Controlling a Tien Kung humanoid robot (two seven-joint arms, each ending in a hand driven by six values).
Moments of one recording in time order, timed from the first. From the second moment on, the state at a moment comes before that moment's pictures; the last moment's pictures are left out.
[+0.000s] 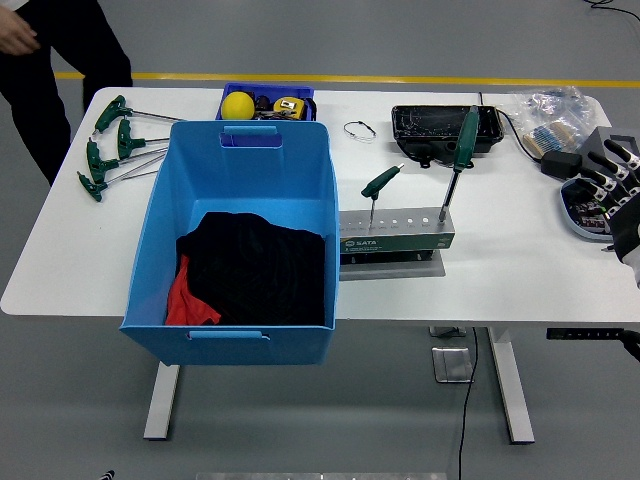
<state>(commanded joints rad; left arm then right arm) -0.16 0.11 -0.07 -0.19 0.20 0.24 -0.07 0.14 -0.16 1.57 1.30 -0.91 -0.05 0.09</state>
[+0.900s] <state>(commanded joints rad) -0.17 0.11 -0.03 -0.19 0.13 0.25 -0.09 0.15 -0.15 1.58 1.31 -0.95 -0.10 0.17</state>
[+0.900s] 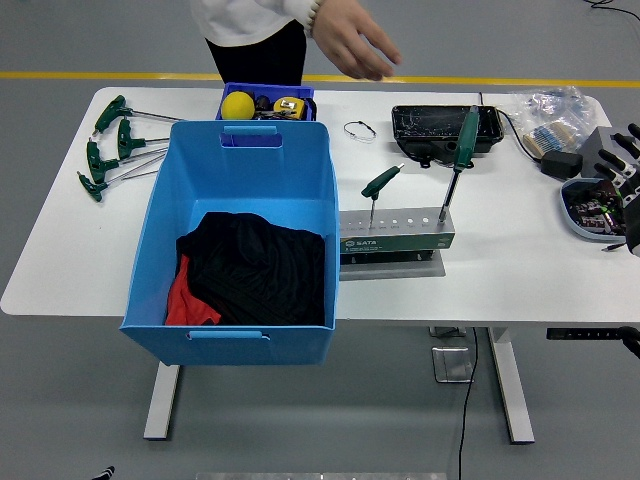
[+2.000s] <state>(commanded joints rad) -0.17 0.11 -0.09 -0.19 0.17 0.26 -0.08 0.21 -0.29 1.50 1.38 -1.51 -0.21 0.25</state>
